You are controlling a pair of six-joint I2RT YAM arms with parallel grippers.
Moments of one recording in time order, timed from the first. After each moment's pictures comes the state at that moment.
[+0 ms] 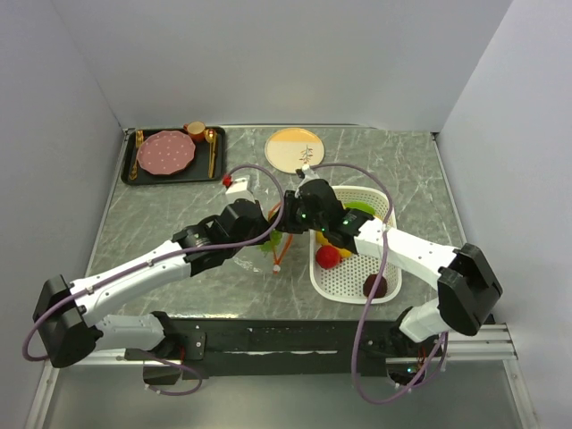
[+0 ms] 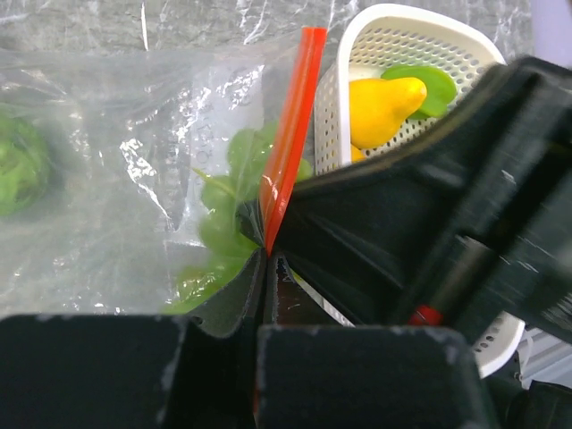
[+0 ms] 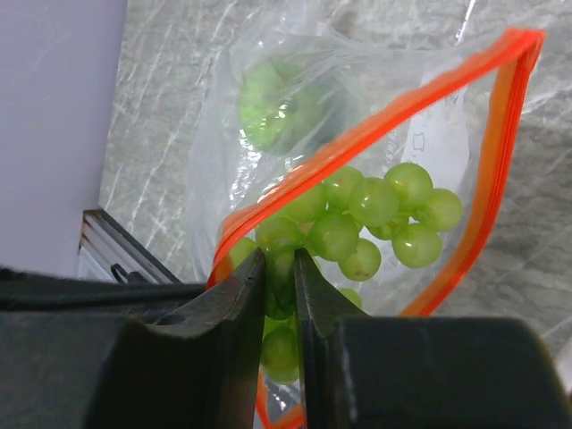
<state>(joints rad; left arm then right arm) -0.92 1.20 0.95 -0.35 -0.38 -0.84 0.79 1.44 1.01 -0.10 -0.07 0.78</state>
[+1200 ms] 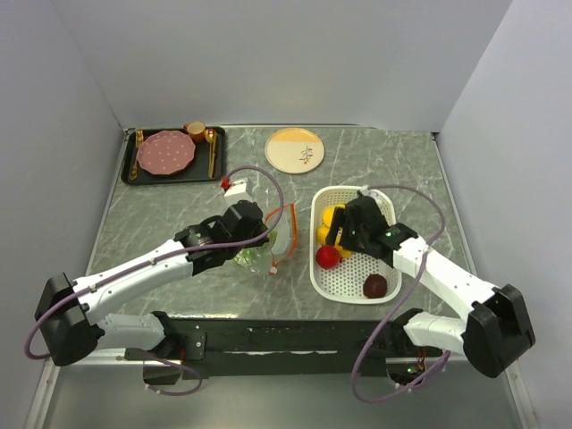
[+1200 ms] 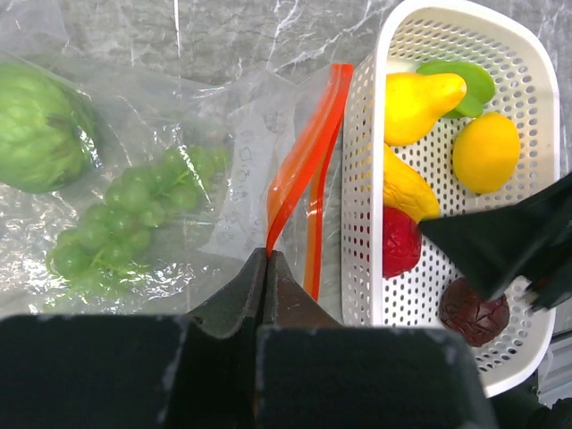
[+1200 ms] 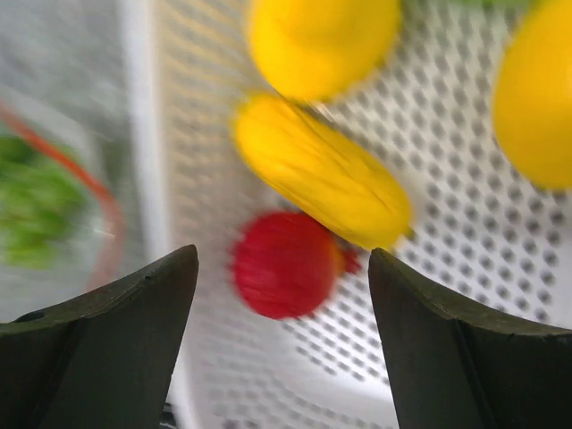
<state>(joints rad) -0.91 1.21 0.96 -0.40 -0.42 -0.88 0.54 1.15 0.77 -0.47 0.15 0.70</state>
